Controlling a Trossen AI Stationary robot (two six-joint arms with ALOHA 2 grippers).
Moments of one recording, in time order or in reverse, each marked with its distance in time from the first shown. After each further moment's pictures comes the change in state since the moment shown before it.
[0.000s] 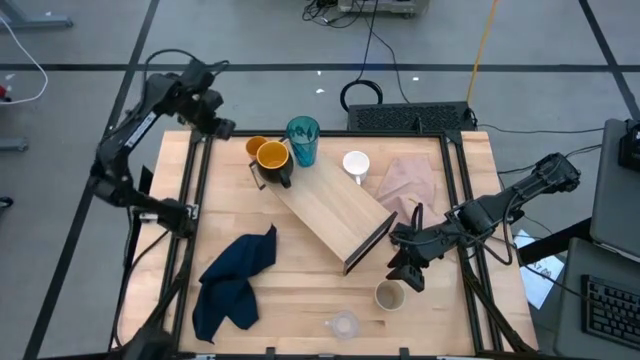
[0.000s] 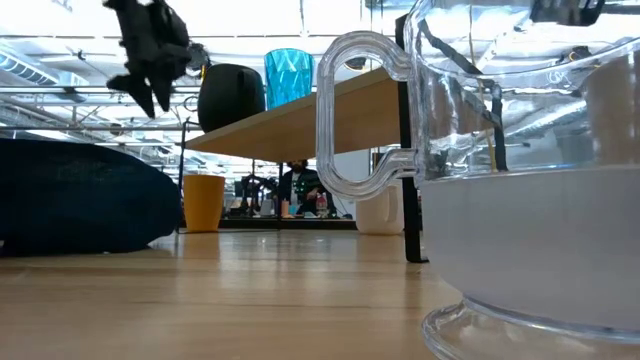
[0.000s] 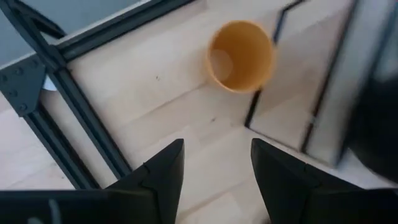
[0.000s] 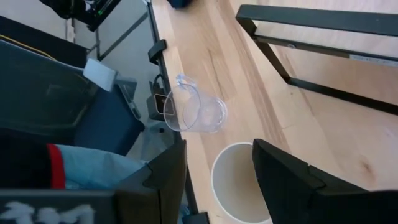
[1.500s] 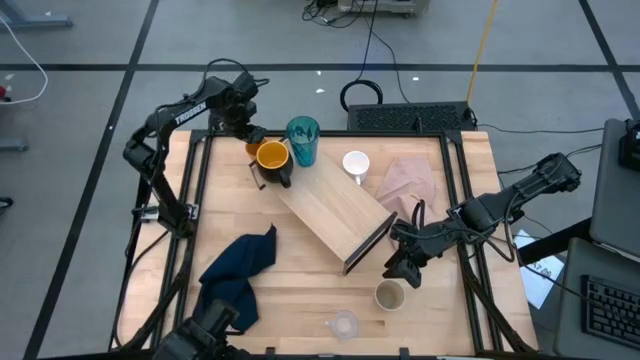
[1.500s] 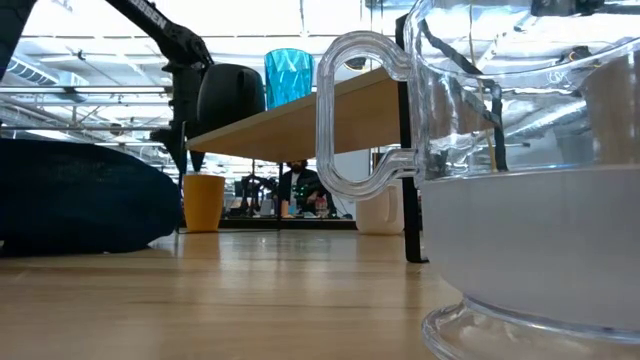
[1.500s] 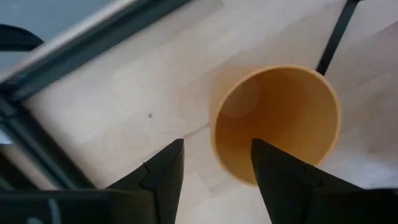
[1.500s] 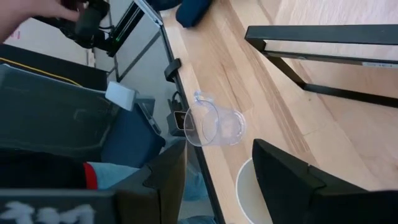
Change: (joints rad) left arm -0.123 0.357 0.000 0.195 -0.120 -0.070; right arm -0.012 -0.013 0.000 0.060 0.005 0.105
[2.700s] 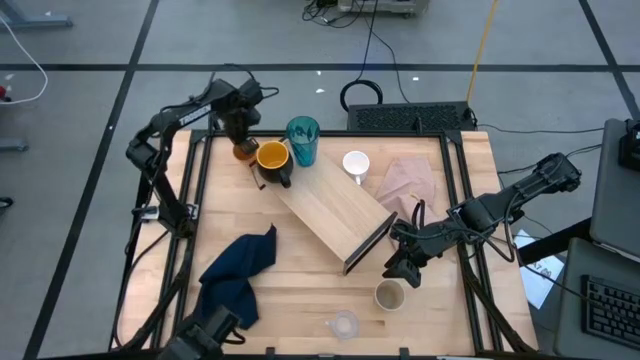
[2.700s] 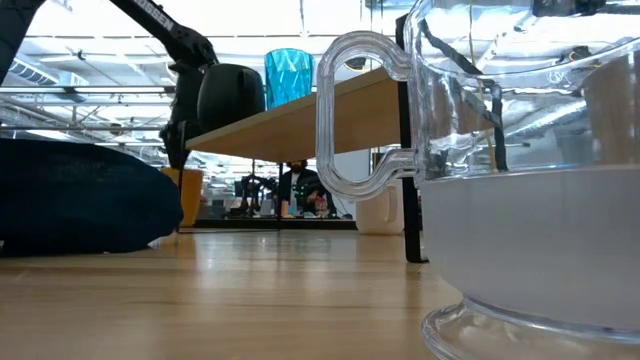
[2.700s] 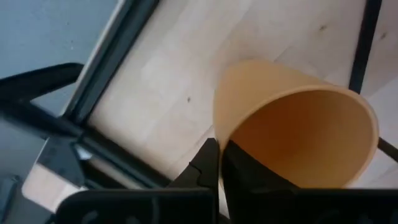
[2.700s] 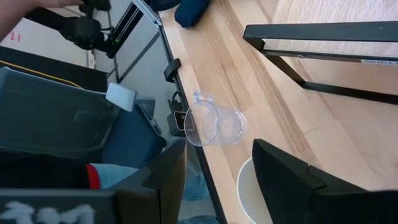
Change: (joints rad) left arm -0.041 0.012 0.003 -0.085 -0.190 0.348; right arm 0.000 0.000 0.000 -0.002 0.000 0.014
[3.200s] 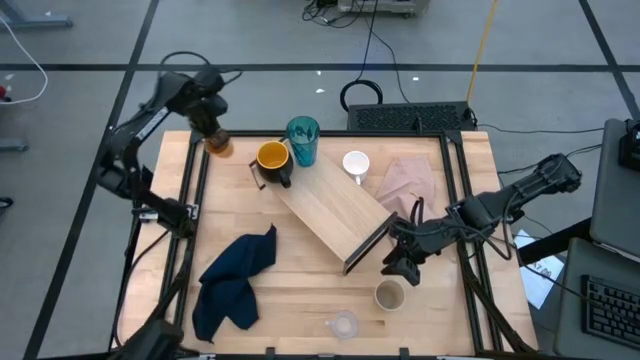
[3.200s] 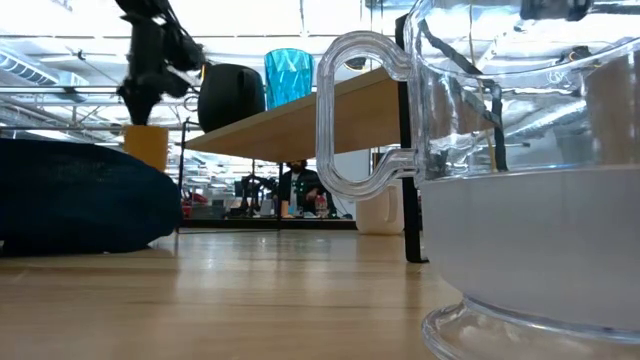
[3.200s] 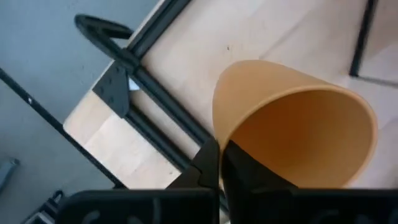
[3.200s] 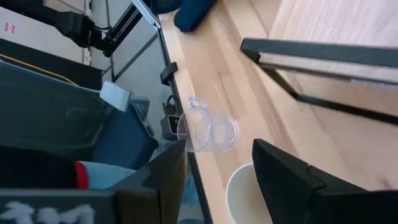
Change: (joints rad) left arm 0.149 -0.295 0.000 -0.166 -0.002 0.057; right arm -0.028 0.000 0.000 0.000 0.000 -0.082
